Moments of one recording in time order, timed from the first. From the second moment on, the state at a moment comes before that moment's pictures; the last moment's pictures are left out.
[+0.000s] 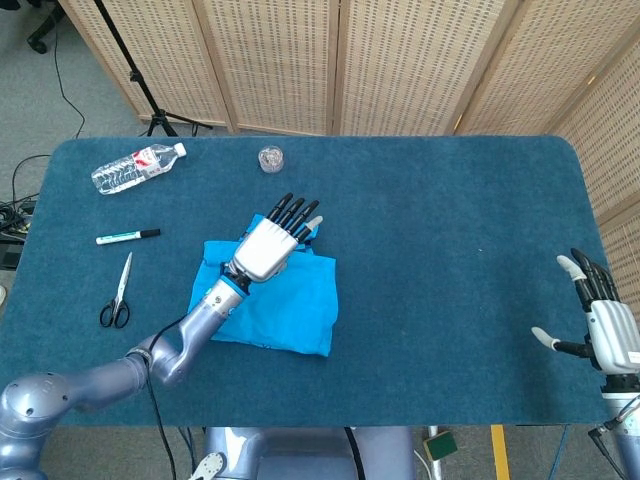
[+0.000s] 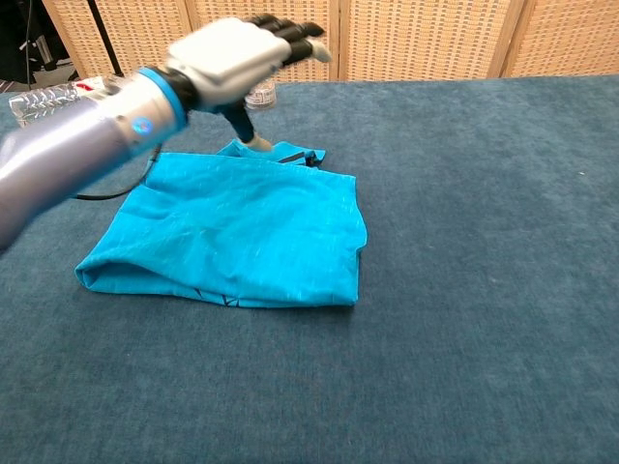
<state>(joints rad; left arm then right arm) -0.95 -1.77 -0.19 -1.04 1.44 1.07 0.29 0.16 -1.10 0.12 -1.52 -1.49 1.44 0.41</state>
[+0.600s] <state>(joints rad) -0.57 -1.35 -0.10 -1.45 1.39 1.35 0.10 0.15 -1.11 0.11 -1.55 -1.51 1.47 0.34</state>
